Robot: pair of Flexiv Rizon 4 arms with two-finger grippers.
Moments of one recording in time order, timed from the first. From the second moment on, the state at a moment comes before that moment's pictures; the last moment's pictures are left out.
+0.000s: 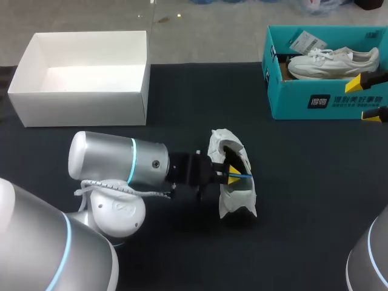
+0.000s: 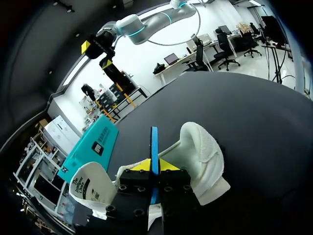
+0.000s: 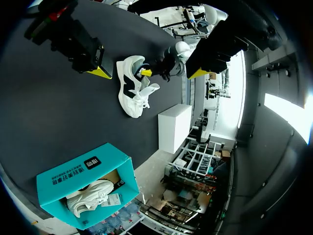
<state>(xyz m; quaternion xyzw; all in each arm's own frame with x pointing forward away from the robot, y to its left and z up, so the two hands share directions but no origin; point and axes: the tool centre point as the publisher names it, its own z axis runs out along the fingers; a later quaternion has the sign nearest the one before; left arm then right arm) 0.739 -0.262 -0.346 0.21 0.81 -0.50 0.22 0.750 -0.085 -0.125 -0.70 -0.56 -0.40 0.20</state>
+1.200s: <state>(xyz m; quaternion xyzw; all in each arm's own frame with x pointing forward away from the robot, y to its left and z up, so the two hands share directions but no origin) 0.730 -0.253 -0.341 0.21 0.82 -0.48 0.23 0.750 -0.085 -0.125 -0.70 -0.56 -0.40 0.20</state>
